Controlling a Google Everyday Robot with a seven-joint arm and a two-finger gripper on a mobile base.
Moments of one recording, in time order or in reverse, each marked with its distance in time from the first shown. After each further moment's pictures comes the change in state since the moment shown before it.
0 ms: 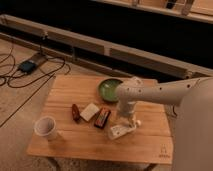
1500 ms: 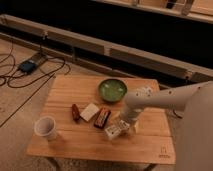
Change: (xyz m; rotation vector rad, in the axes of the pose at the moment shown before) arm 0.011 0.003 0.027 -0.156 0.028 0.208
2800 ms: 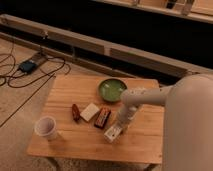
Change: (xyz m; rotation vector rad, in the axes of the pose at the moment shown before) arm -0.003 0.001 0.025 0.006 0.082 0.031
